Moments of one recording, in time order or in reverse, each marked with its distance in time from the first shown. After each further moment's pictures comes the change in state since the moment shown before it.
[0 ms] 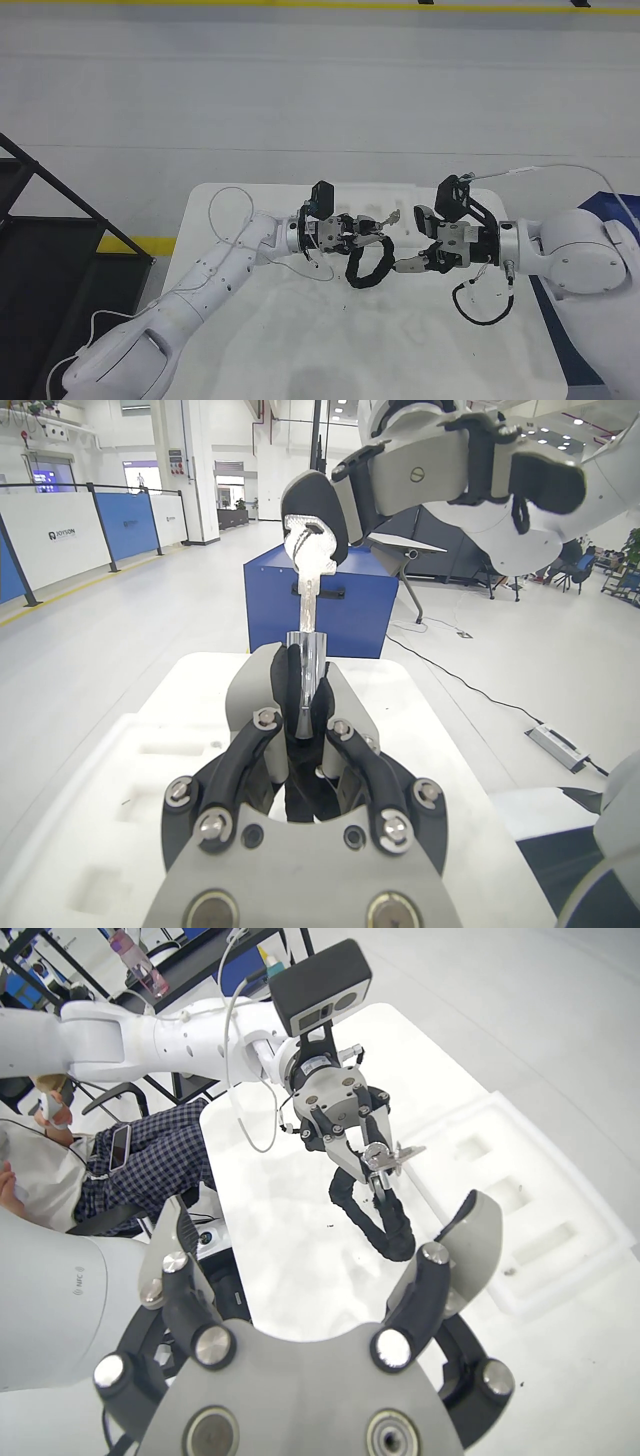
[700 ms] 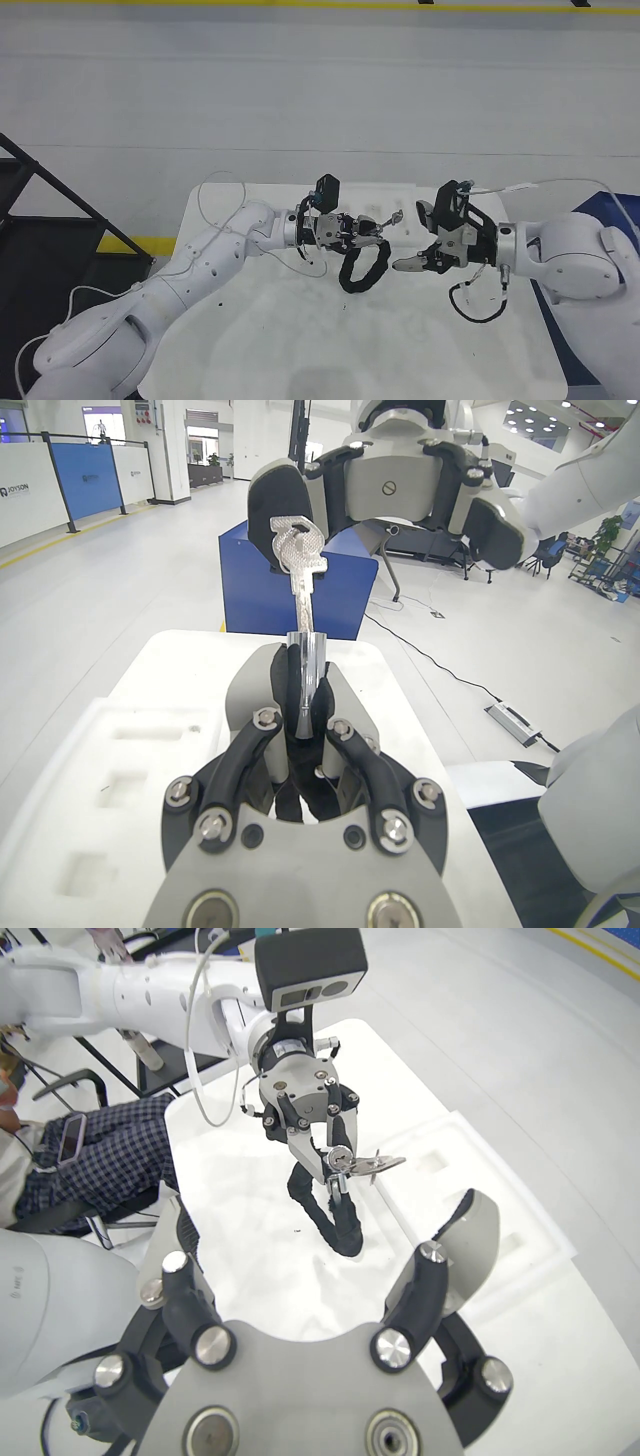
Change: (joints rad) left arm -0.126 0.097 0.180 -0.079 -0.265 0.000 -0.178; right arm -0.011 0.005 -0.013 -0.014 -0.169 -0.121 -0.085
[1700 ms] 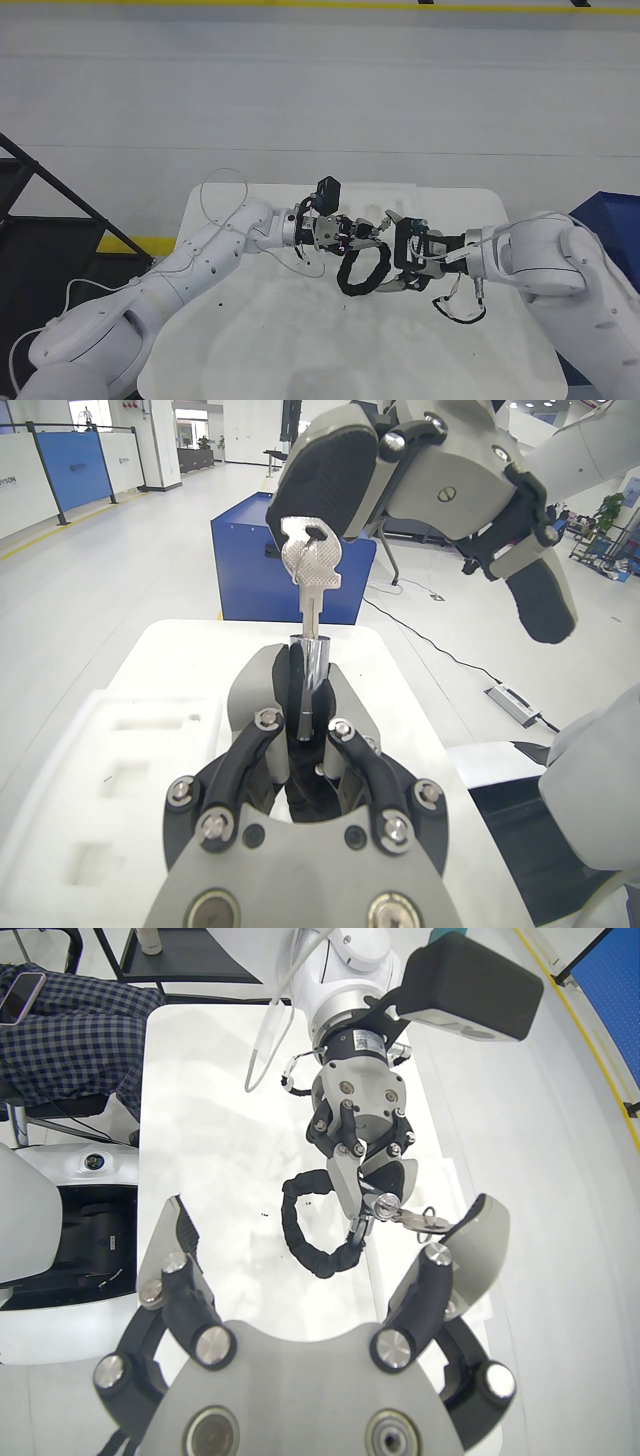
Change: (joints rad) left arm -0.040 0.008 0.055 0.021 0.040 0.000 0.040; right arm 0.089 0.001 -0.161 -0.040 -0.241 -0.149 -0.087
